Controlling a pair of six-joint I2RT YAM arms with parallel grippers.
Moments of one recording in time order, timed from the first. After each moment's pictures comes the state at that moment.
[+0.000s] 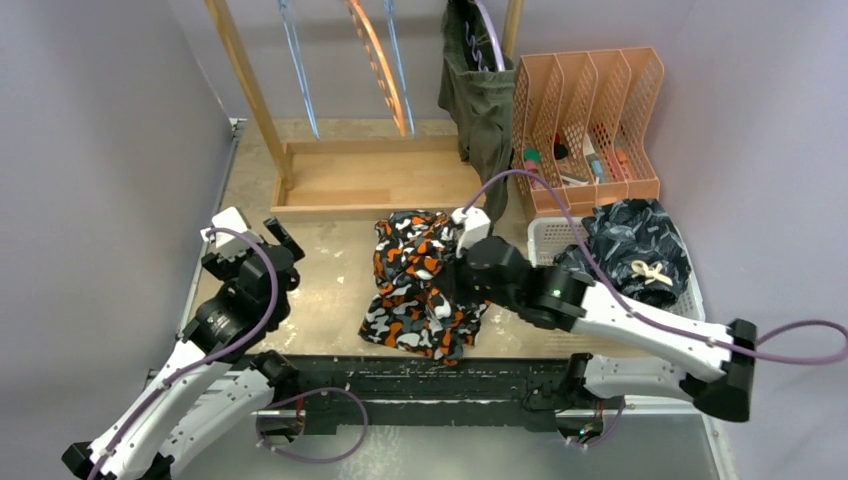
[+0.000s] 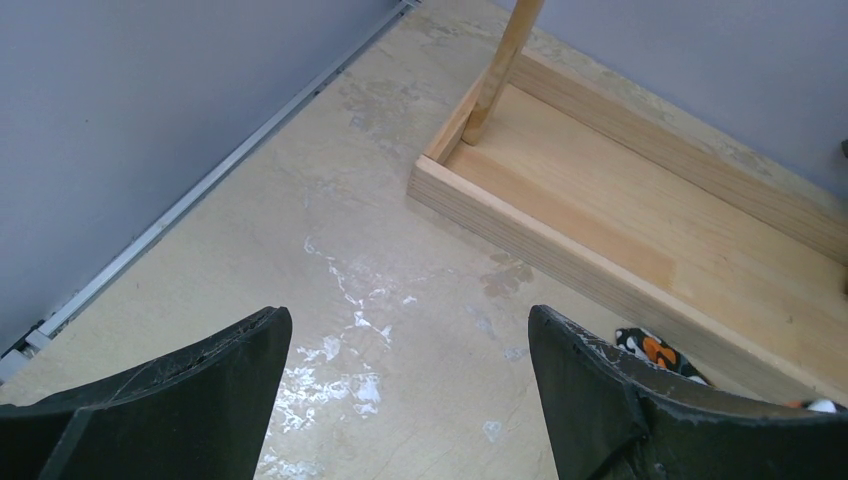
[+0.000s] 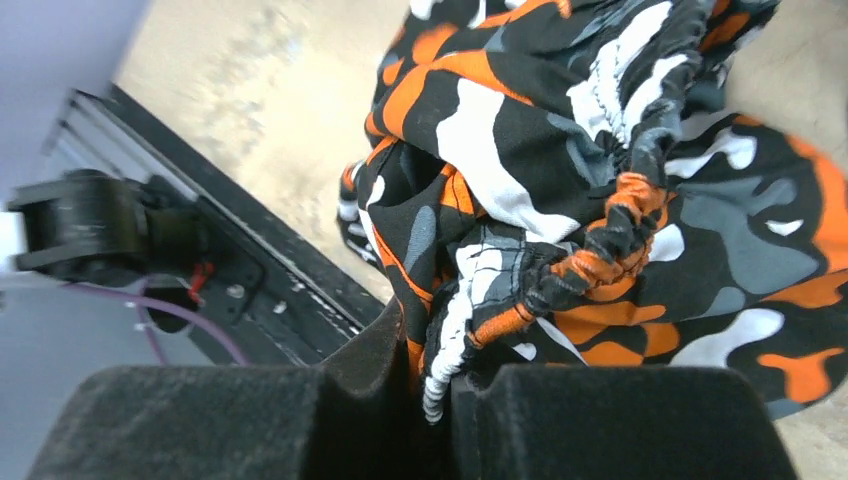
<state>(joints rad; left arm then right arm) -0.63 0.59 0.79 -0.70 -1.05 -0.65 1.11 1.12 0.99 -0.48 0.26 0.59</state>
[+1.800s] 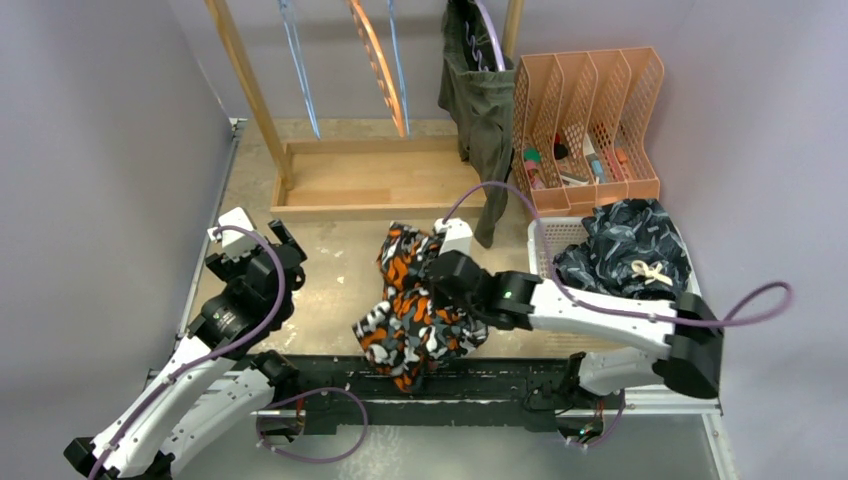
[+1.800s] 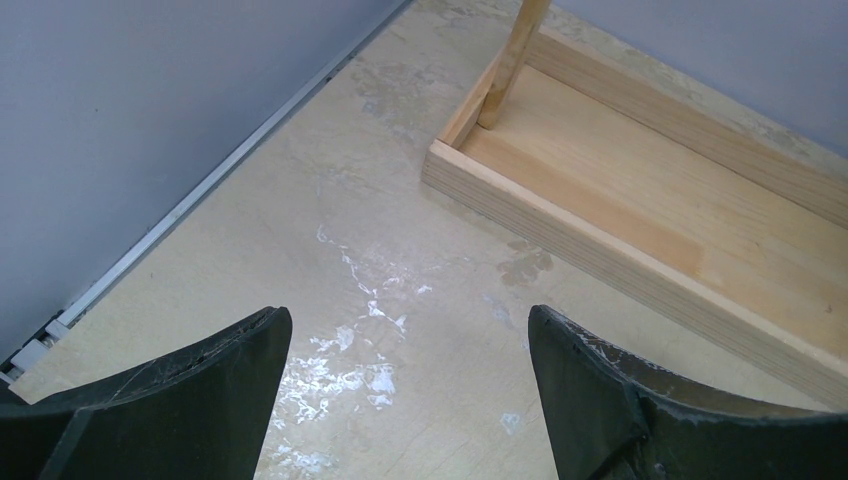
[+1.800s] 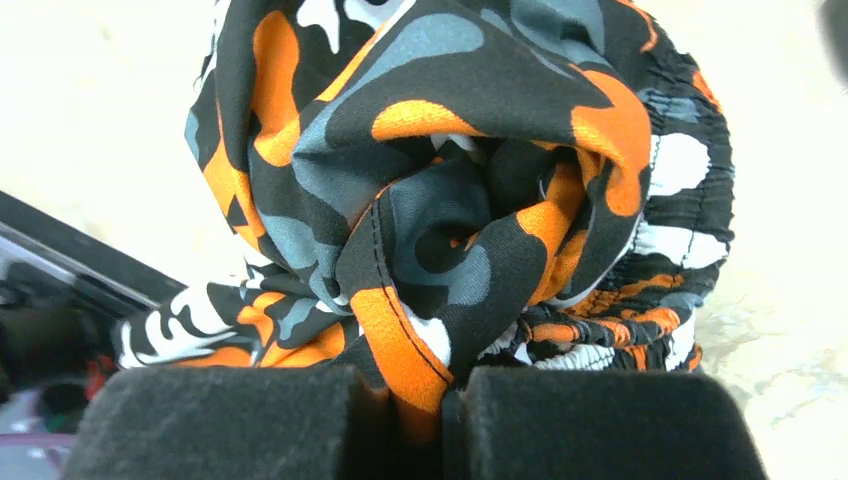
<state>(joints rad) -0.63 0.61 0.77 -0.72 -1.06 -0.67 1.16 1.35 0.90 -0.35 0.46 0.75</state>
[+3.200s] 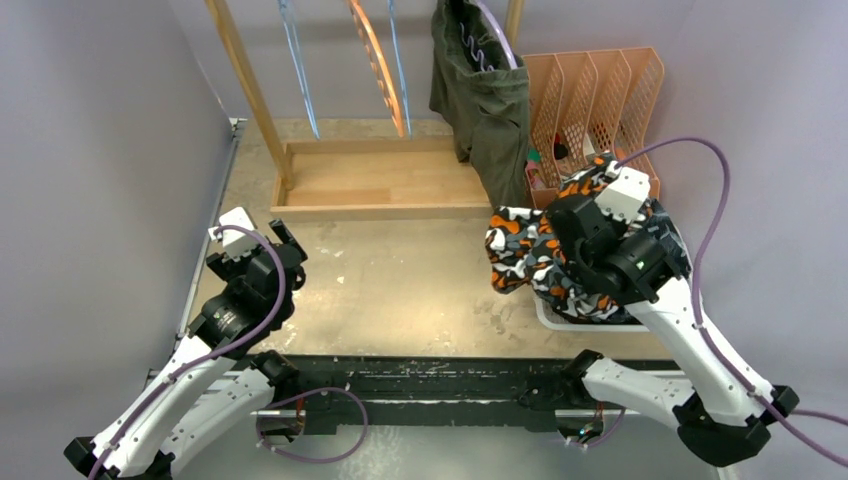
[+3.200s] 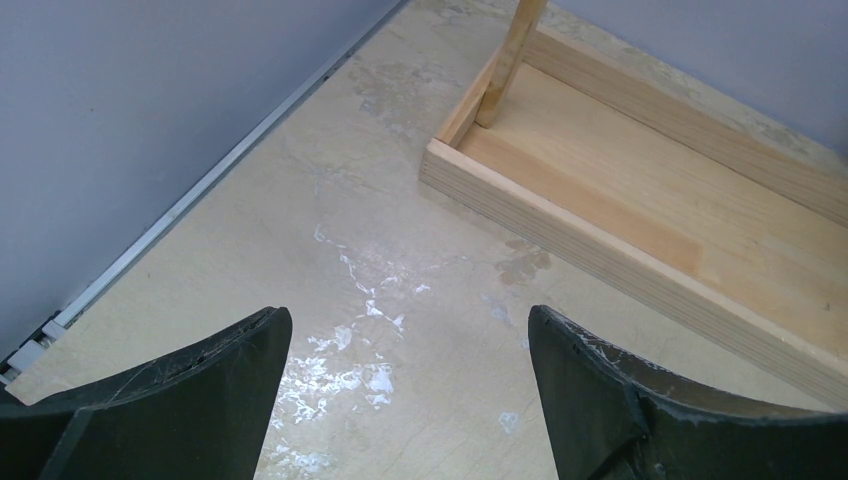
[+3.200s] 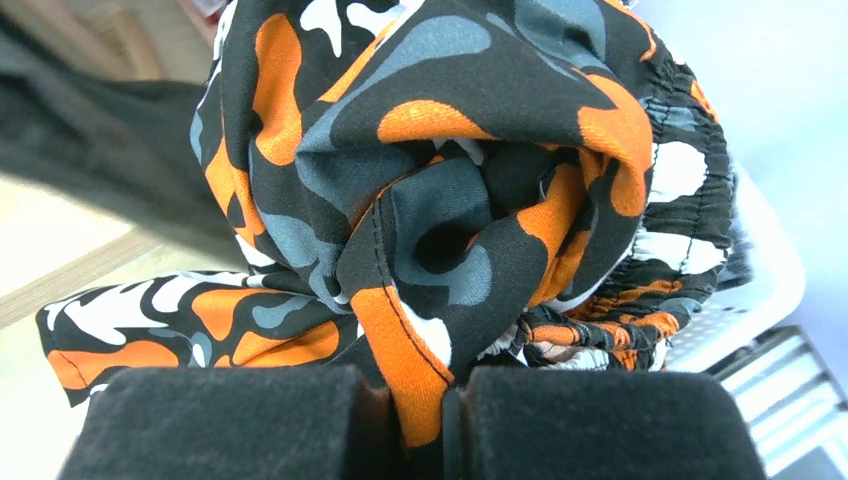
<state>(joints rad) -0.63 0.61 0.77 -0.72 -1.05 -0.67 0.70 0.98 1.30 -1.22 1.00 0.84</state>
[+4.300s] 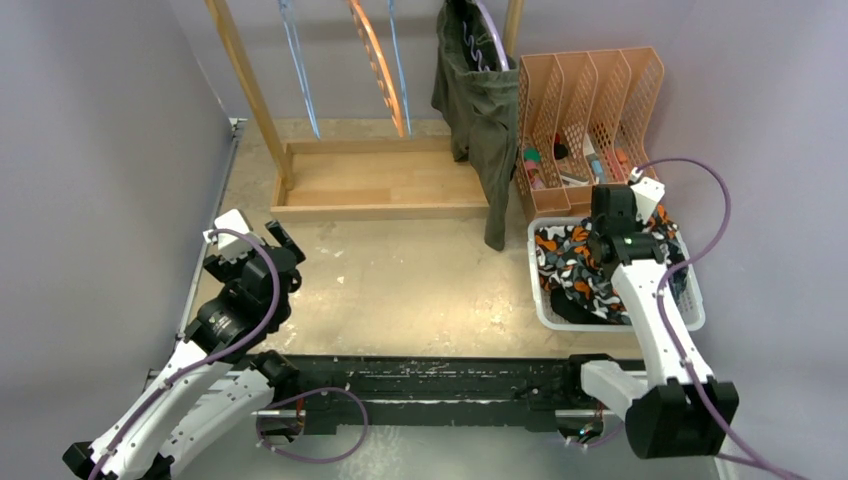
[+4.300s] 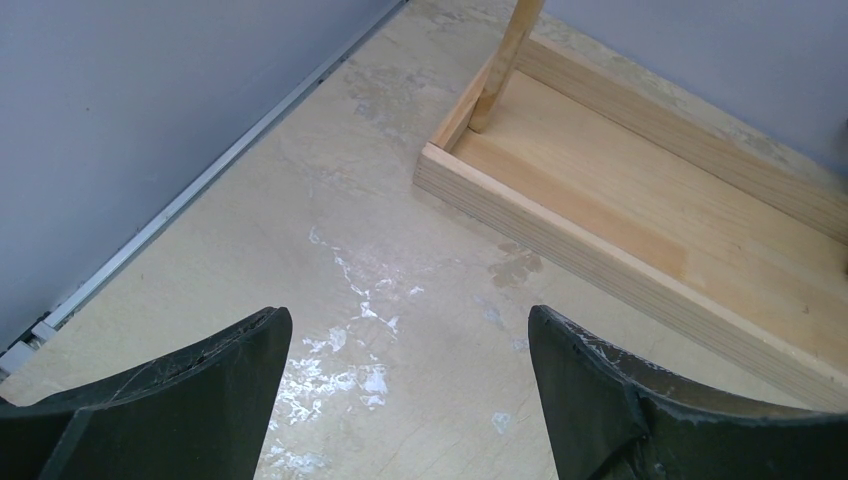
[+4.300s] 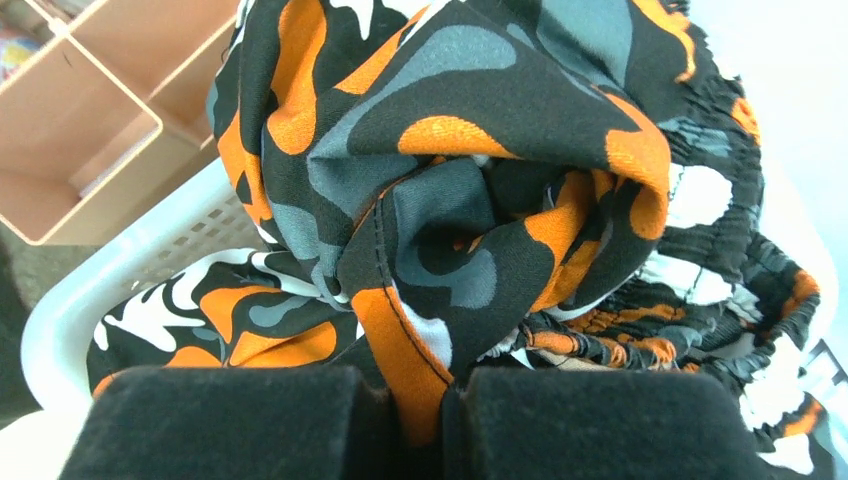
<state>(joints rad) -0.63 0.58 0.77 -0.72 -1.04 -0.67 0.03 1.02 0.93 -0.72 0.65 0.44</state>
